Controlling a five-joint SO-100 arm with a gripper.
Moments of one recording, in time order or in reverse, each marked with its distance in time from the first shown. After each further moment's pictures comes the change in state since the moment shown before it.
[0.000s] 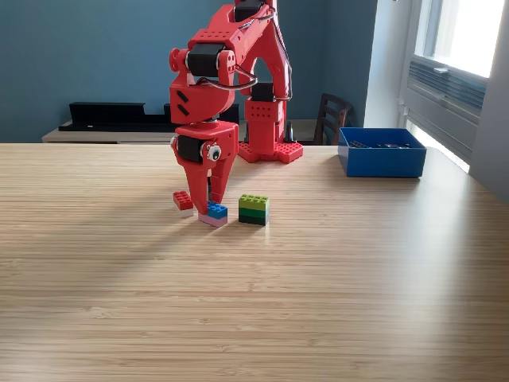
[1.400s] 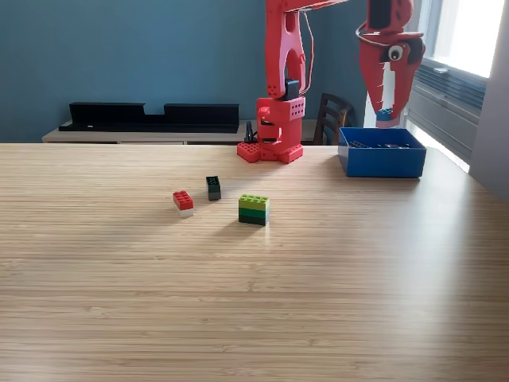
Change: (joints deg) arm -72.6 22.5 -5.9 27.8 -13.9
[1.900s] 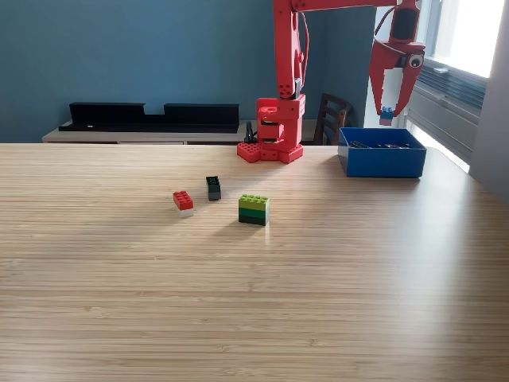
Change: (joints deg) arm -19.0 0.1 6.2 0.0 -7.4
